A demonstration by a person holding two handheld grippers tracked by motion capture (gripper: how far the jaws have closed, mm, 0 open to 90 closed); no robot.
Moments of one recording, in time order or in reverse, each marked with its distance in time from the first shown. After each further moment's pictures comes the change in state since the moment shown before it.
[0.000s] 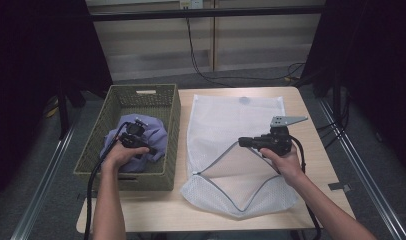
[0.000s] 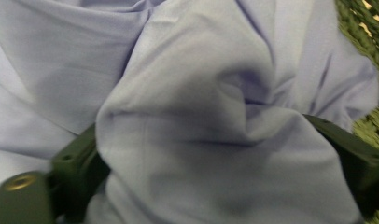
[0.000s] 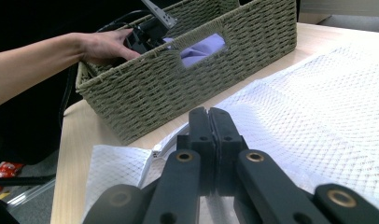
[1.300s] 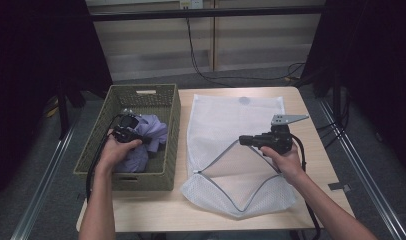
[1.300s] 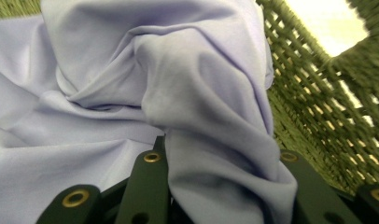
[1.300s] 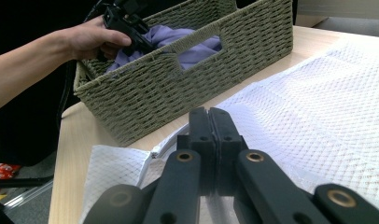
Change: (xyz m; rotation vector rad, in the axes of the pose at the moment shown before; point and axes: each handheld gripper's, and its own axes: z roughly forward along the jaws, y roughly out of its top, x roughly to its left) left arm -0.006 0.005 -0.051 -0.170 -0.090 0.023; right arm -0.002 0.004 -0.001 -0.005 -0.008 -0.001
